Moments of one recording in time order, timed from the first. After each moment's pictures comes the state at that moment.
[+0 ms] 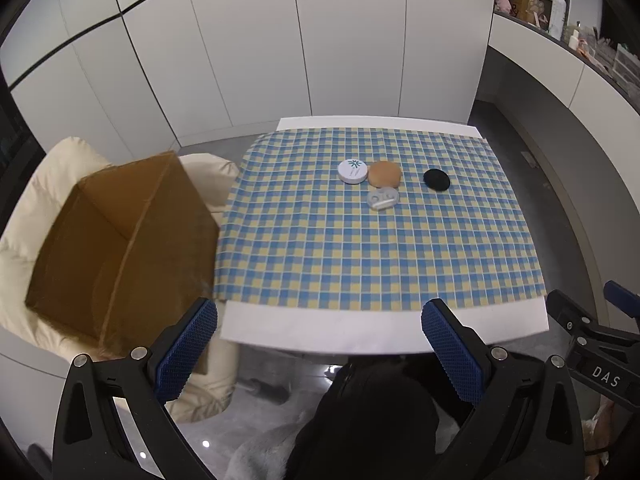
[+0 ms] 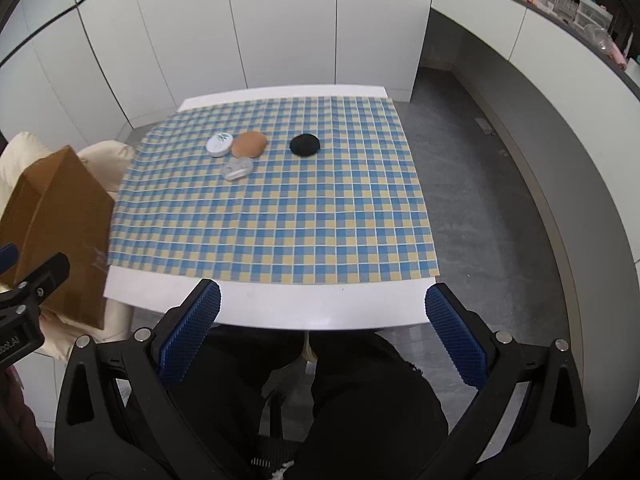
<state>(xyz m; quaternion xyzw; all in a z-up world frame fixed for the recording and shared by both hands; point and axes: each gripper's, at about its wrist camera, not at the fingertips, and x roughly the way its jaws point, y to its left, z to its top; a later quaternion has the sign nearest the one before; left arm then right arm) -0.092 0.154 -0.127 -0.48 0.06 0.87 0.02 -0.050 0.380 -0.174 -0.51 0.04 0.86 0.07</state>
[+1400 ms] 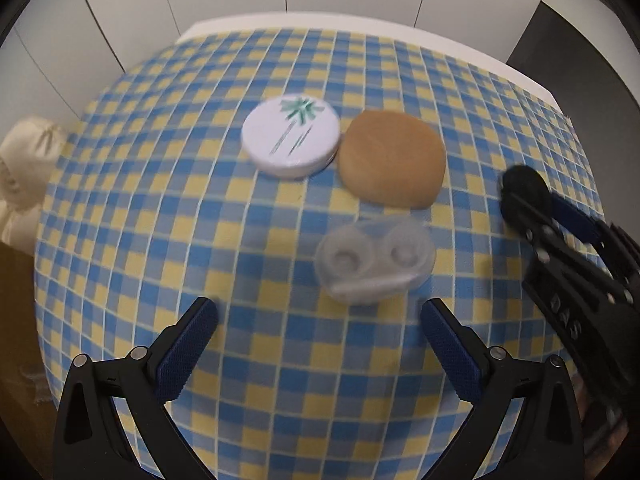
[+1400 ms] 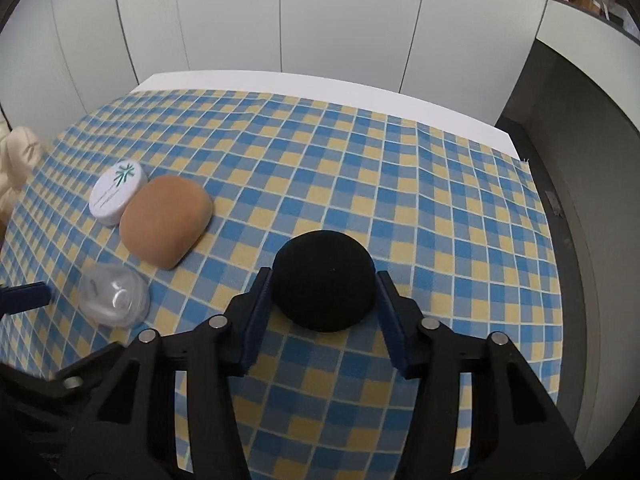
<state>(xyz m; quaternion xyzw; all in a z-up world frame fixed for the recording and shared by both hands) -0.336 0.234 -0.351 -0.58 0.00 0.81 0.02 -0.332 0.382 -0.369 -0.47 -0.05 0.88 -0.03</state>
